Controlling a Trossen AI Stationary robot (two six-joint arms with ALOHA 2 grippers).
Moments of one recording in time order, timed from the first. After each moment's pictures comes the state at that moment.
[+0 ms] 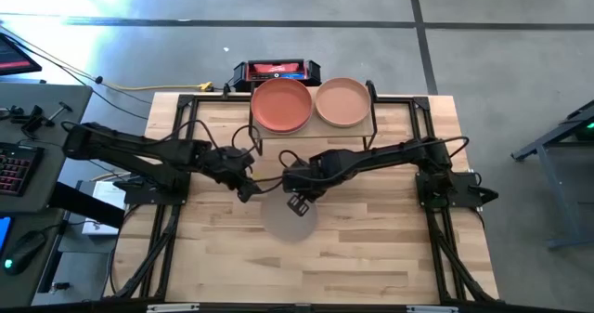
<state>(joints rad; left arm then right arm) -0.09 1.12 0.81 -0.49 0.07 -0.91 0.15 2.02 1.88 -1.15 0.07 0.80</state>
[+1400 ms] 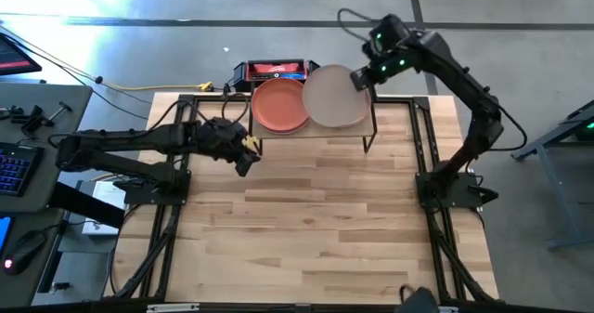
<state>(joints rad) 0.17 1.03 0.81 -0.50 0.01 -0.59 -0.73 1.61 1.88 -1.27 -0.14 0.28</state>
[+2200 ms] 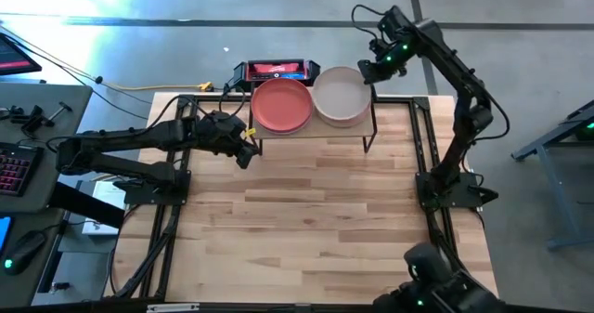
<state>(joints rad) 0.25 1.03 0.81 -0.50 0.01 -0.60 -1.01 1.77 1.88 -1.37 -0.43 0.21</state>
